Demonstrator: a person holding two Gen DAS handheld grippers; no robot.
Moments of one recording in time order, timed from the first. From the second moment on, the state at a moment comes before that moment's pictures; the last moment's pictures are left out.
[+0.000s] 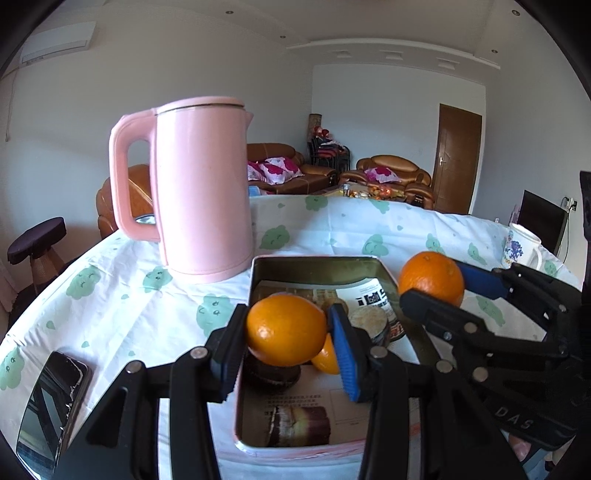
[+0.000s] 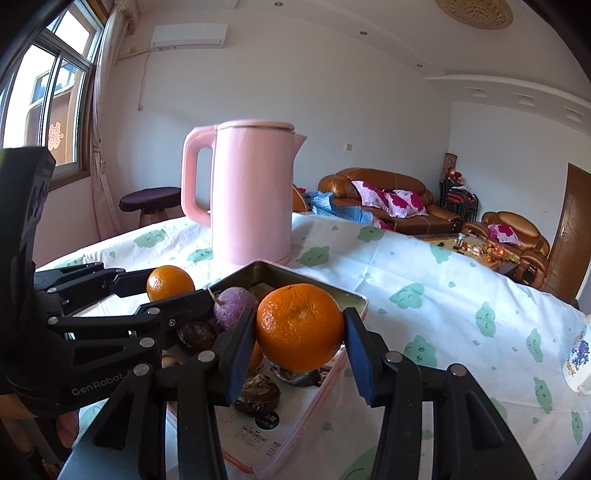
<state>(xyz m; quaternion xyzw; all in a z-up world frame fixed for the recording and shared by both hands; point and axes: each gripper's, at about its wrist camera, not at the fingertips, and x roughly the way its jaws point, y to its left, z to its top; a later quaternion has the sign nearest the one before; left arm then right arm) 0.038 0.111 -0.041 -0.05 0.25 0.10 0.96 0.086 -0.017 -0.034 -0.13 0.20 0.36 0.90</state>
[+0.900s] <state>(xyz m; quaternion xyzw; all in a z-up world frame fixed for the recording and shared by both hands) 0.030 0.122 -0.045 -0.06 0.25 0.12 0.96 0.089 -0.014 -0.044 -0.14 0.24 0.36 0.89</state>
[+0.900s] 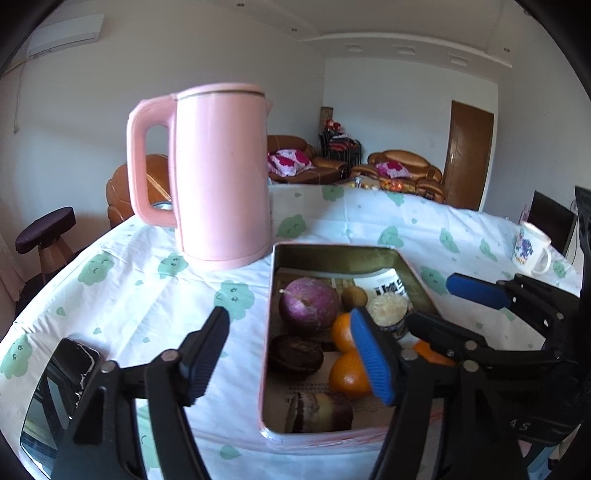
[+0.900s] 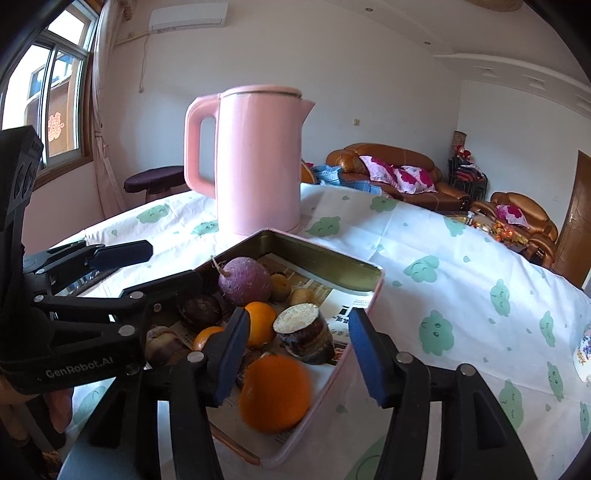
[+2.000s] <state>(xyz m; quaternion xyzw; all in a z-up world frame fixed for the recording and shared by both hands) 0.013 0.090 -0.018 -0.04 0.21 0.10 0.97 0.075 -0.094 -0.013 -0.10 0.20 0.25 0.94</state>
